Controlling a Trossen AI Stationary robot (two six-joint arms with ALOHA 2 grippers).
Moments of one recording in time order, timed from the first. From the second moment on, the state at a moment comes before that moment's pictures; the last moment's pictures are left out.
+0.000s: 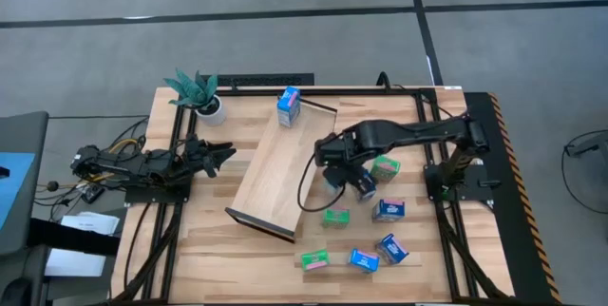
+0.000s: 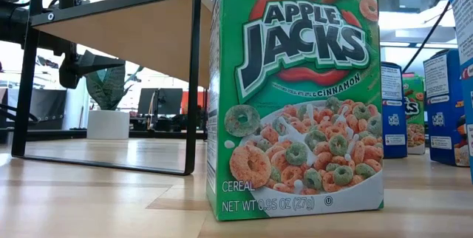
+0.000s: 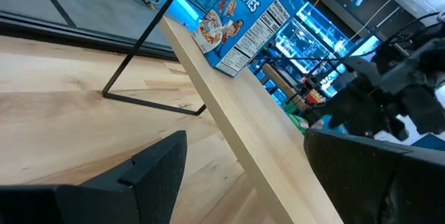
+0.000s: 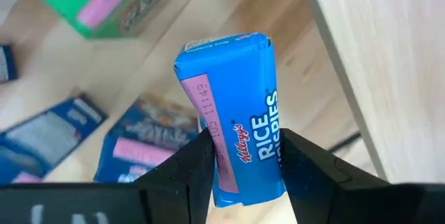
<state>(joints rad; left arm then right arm) -0.18 0.02 0.02 0.06 -0.70 -0.71 0.07 1.77 1.73 -1.33 0.07 -0.64</state>
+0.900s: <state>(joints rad) -0.18 0.02 0.02 0.06 -0.70 -0.76 -0.11 1.79 2.07 -1.28 0.26 -0.97</state>
